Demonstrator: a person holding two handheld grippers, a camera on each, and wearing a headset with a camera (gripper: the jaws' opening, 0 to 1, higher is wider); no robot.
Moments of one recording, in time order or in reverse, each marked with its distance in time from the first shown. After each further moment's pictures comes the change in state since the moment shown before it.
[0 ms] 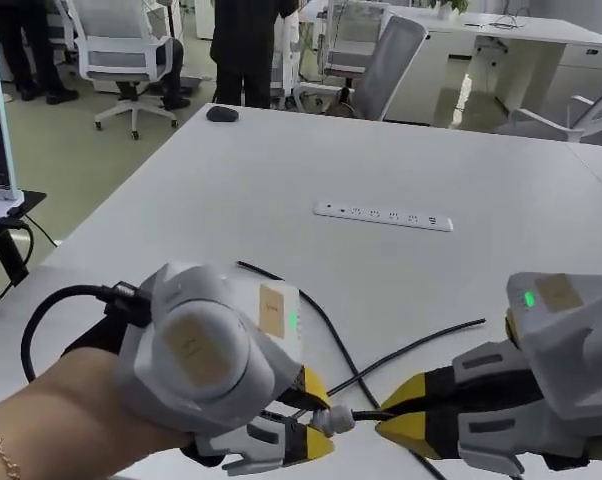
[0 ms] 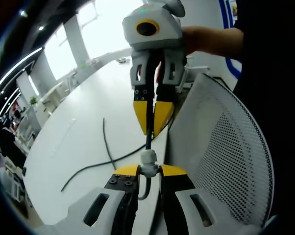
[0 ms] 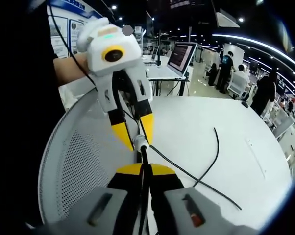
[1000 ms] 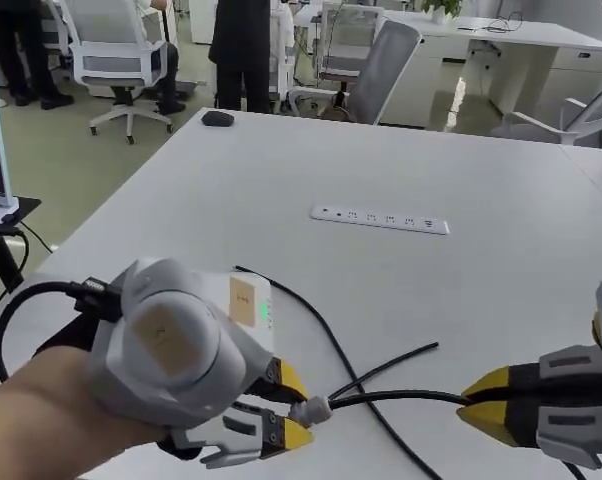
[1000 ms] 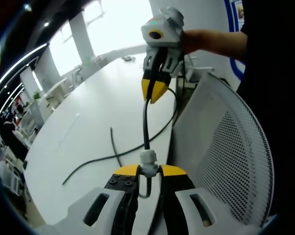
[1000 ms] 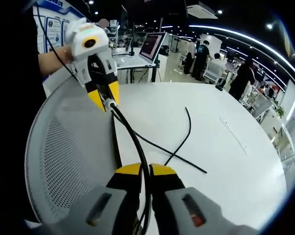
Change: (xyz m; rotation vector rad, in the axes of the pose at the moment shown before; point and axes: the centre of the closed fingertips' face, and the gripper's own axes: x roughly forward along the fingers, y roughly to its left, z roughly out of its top) left arm -0.012 0.009 -0.009 -0.036 0.011 0.028; right arm -0.045 -0.043 -0.051 0.088 0.093 -0.220
